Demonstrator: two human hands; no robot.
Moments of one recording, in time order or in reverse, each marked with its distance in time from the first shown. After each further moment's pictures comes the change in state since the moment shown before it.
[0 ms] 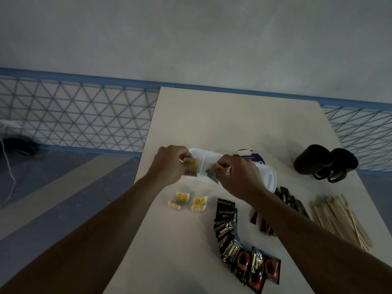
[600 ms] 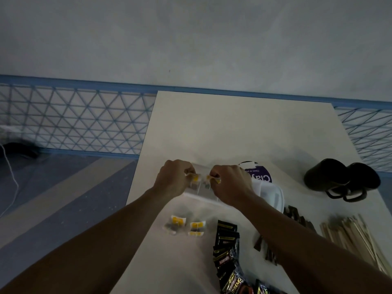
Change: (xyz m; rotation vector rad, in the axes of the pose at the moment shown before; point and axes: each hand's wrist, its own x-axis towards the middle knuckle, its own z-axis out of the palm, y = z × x) left_hand 0.056 -0.007 0.035 0.053 -0.097 -0.069; right_hand 0.065 0.022 0.035 -0.149 -0.168 0.000
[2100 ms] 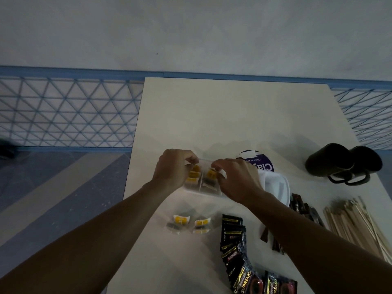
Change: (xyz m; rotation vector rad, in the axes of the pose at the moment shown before) left_hand 0.018 -0.007 0.001 -0.045 0.051 0.174; right_hand 0.000 0.009 0.011 -0.019 0.042 -0.023
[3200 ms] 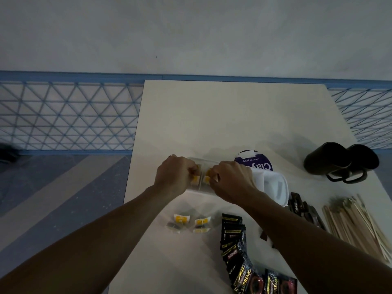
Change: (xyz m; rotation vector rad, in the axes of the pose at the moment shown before) left_hand -0.010 0.000 0.005 0.233 -0.122 -0.038; right_hand -0.002 -0.013 0.000 -0.067 -0.092 0.009
